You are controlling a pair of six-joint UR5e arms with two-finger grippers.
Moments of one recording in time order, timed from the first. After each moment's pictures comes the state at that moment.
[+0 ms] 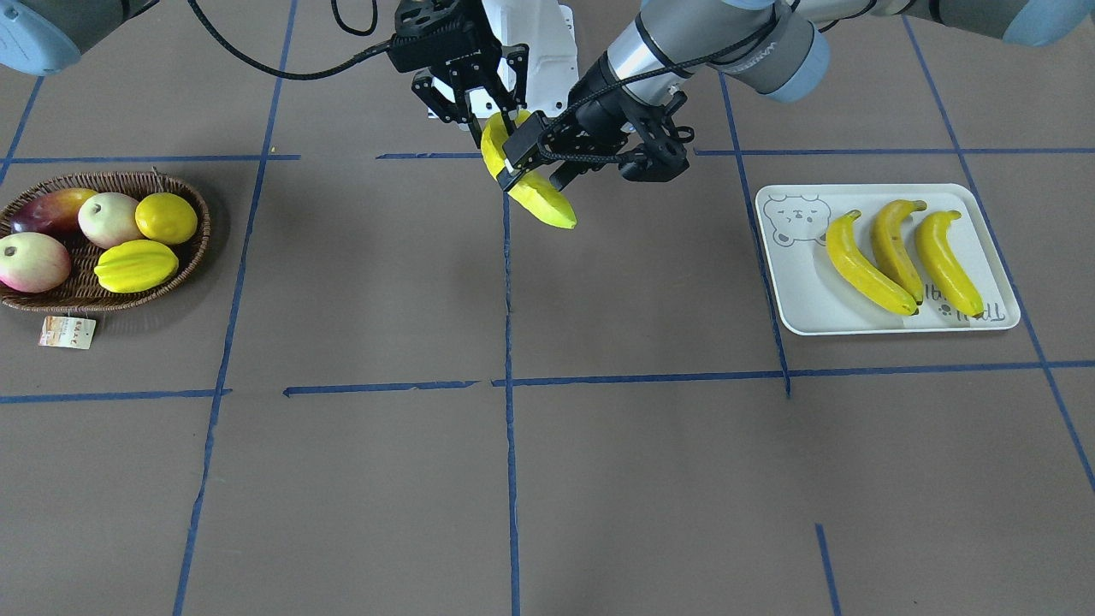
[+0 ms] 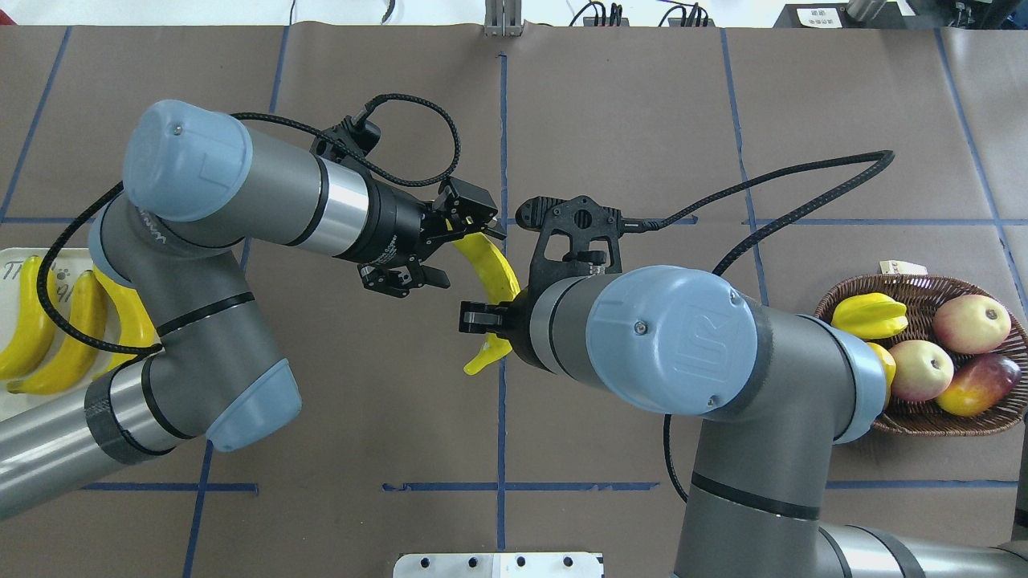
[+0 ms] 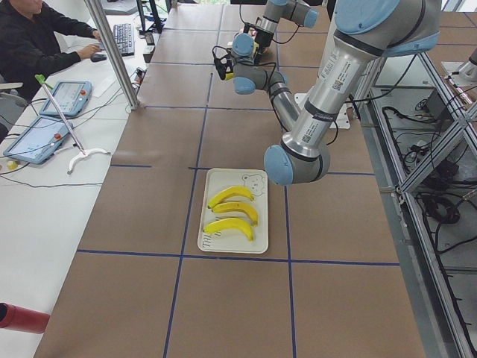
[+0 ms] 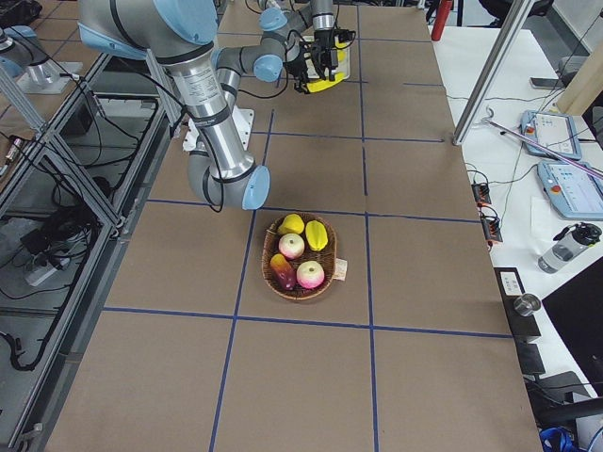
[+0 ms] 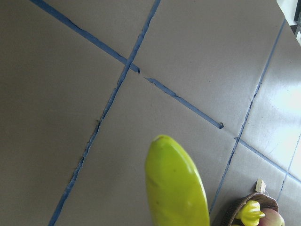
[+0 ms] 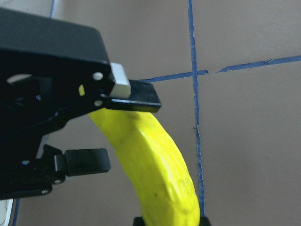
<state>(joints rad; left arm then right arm) -0.62 -2.16 -1.81 -2.16 -2.04 -1.89 0.35 -0.93 2.08 -1.61 1.55 1.41</state>
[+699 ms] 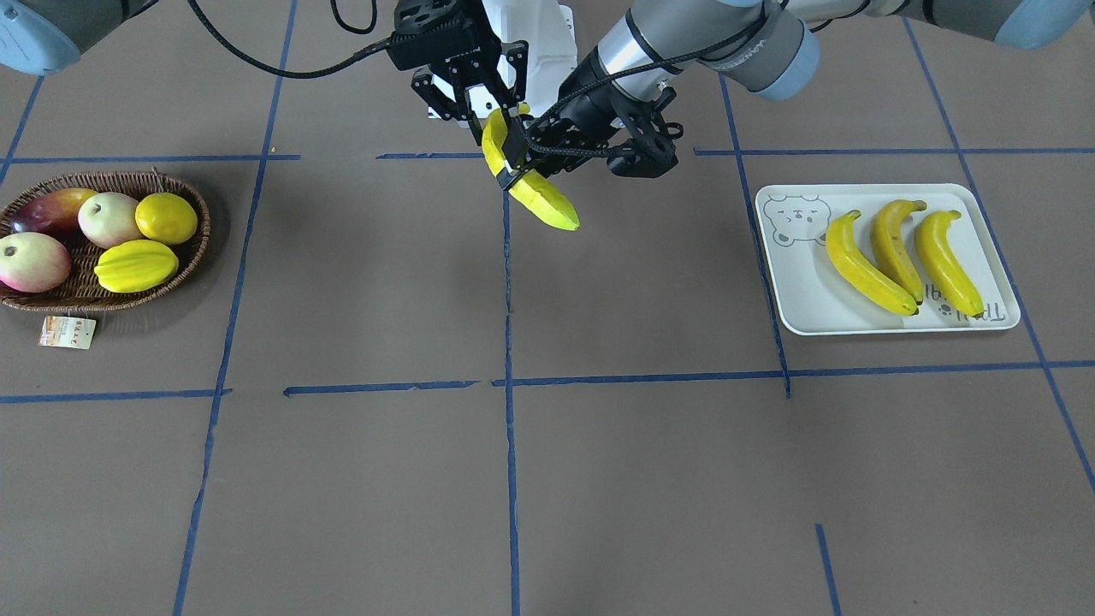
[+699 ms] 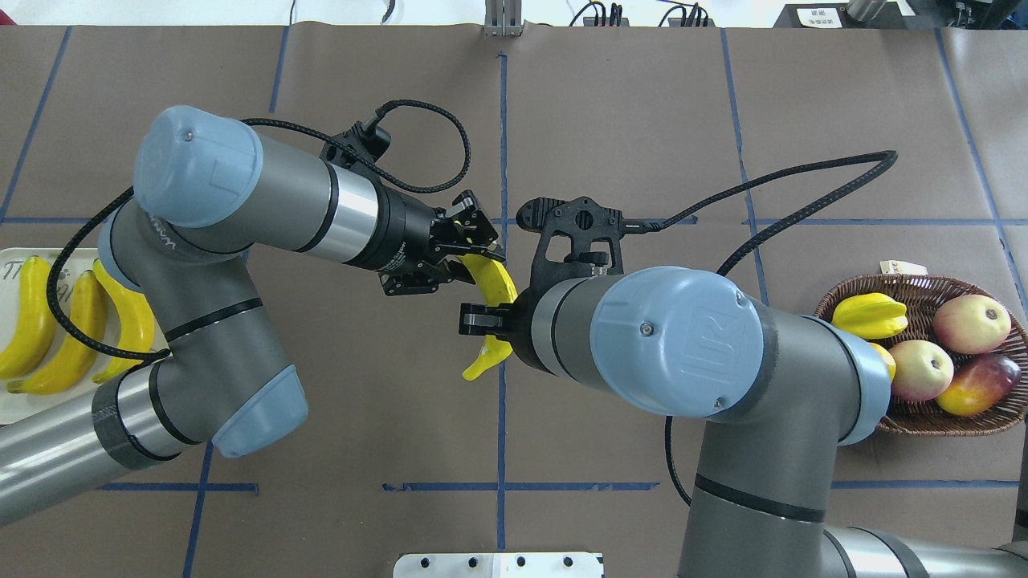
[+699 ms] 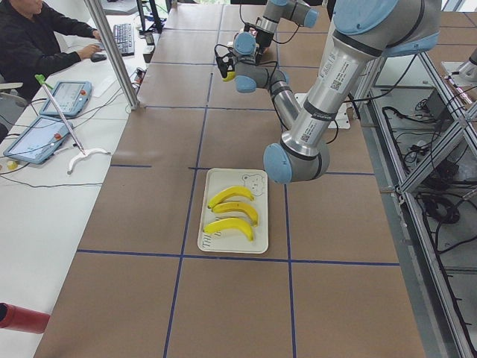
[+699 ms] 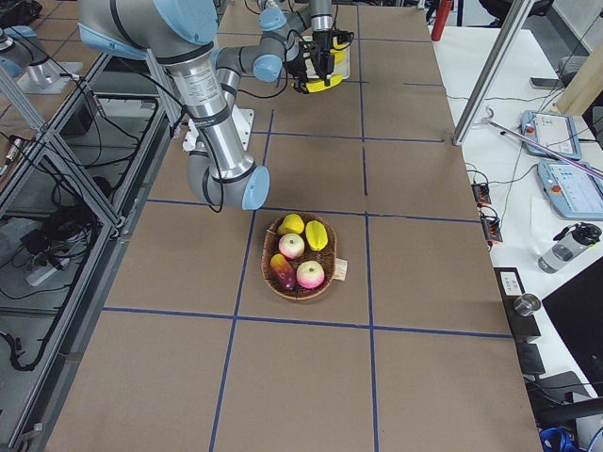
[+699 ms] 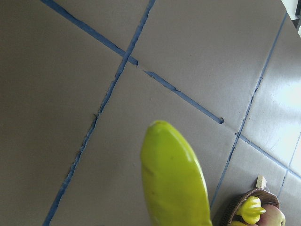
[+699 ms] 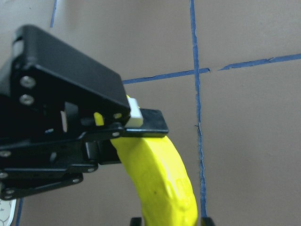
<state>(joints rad) -0.61 -2.17 -1.81 -2.16 -2.04 -1.88 0.35 -0.93 2.10 -1.61 1.56 1.40</state>
